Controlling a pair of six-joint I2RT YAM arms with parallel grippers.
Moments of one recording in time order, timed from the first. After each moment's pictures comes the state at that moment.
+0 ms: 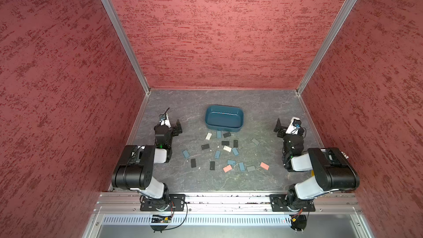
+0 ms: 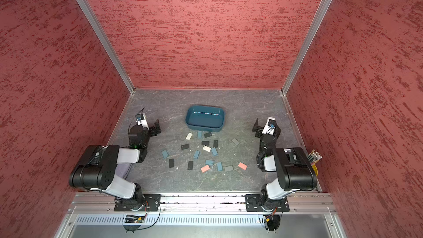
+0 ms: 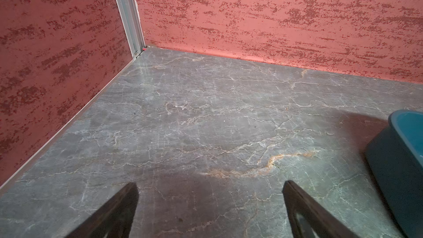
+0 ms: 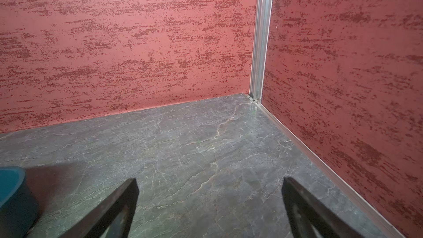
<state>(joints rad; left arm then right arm) 0.00 1.54 0.35 0.90 -0.13 -0.11 0.01 1.54 0.21 1.32 0.25 0.08</state>
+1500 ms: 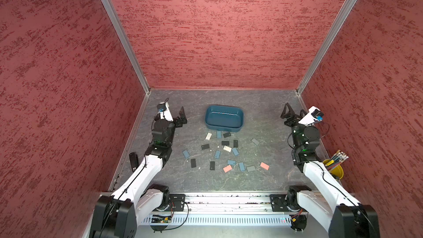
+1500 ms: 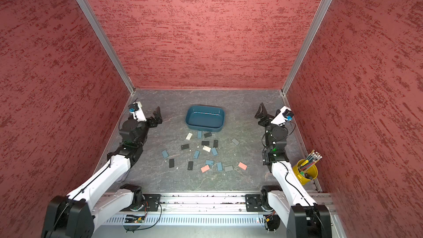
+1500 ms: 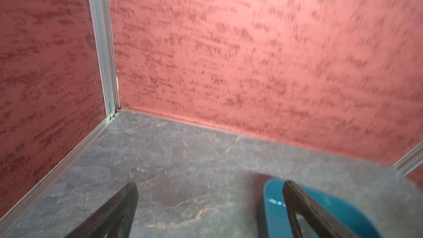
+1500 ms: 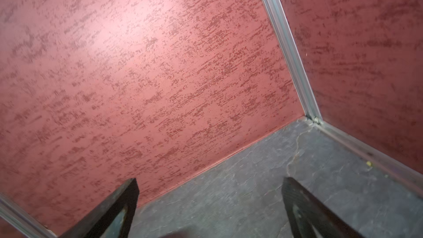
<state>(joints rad) -0.17 0.93 0.59 0.29 -0.20 -0.31 0.02 0.89 0.43 0.60 0.14 0.60</state>
